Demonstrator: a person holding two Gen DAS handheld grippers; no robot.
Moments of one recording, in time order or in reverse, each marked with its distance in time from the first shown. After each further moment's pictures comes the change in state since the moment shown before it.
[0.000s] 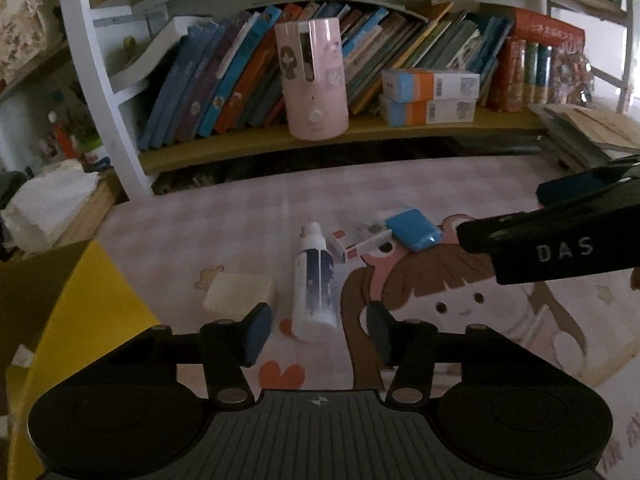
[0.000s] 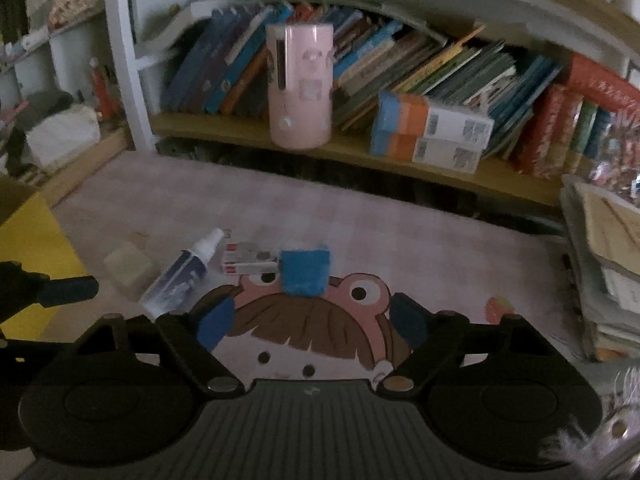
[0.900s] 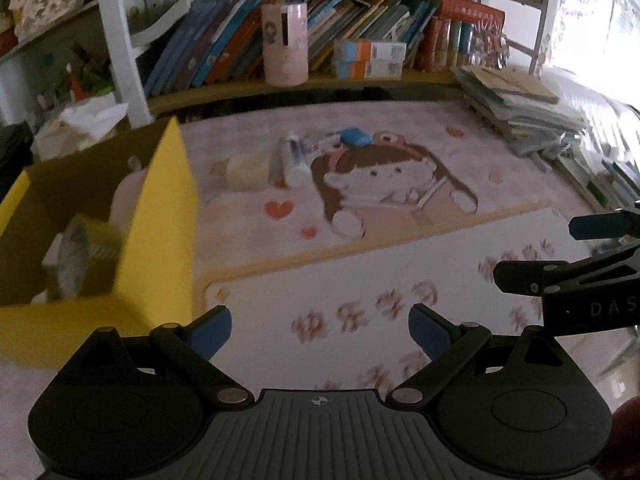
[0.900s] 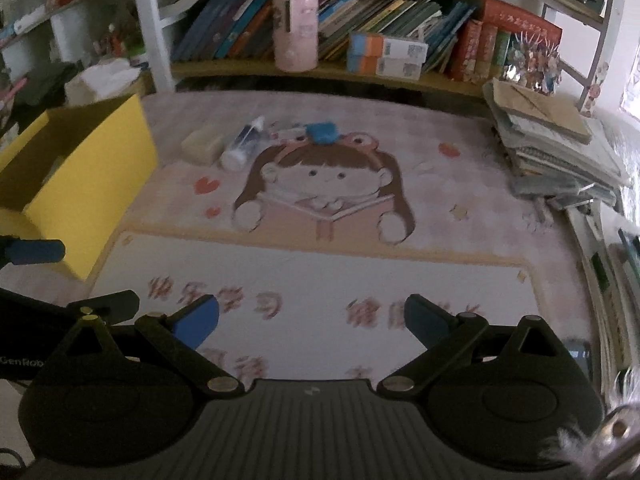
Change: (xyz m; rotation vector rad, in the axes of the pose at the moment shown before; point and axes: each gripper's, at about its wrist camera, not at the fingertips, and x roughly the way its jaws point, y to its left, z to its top) left arm -0.150 0.042 -0.097 0.031 0.081 -0.185; right arm -0.172 0.089 -0.126 0.133 0.099 -0.124
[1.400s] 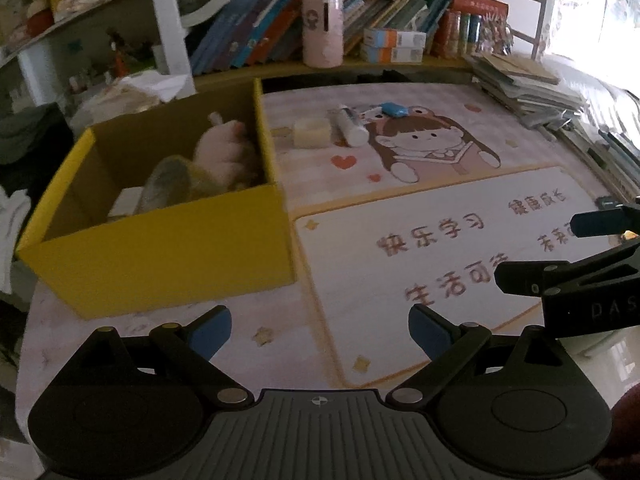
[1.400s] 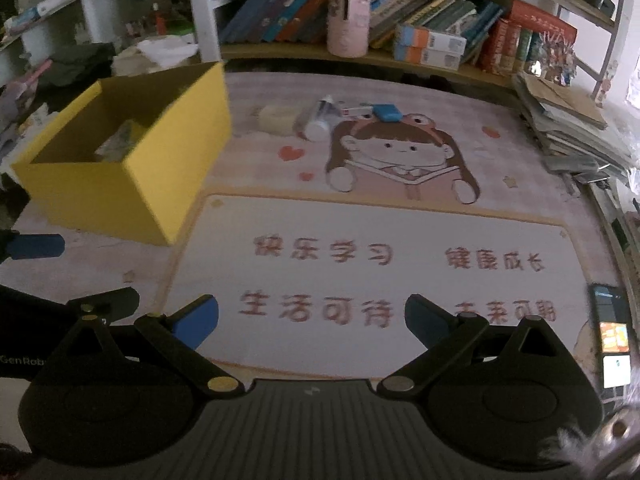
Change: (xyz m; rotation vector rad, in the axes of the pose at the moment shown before) left arm -0.050 0.077 -0.059 0.031 0.035 -0.002; right arm -0.027 0.108 -0.040 0.009 0.037 -0.004
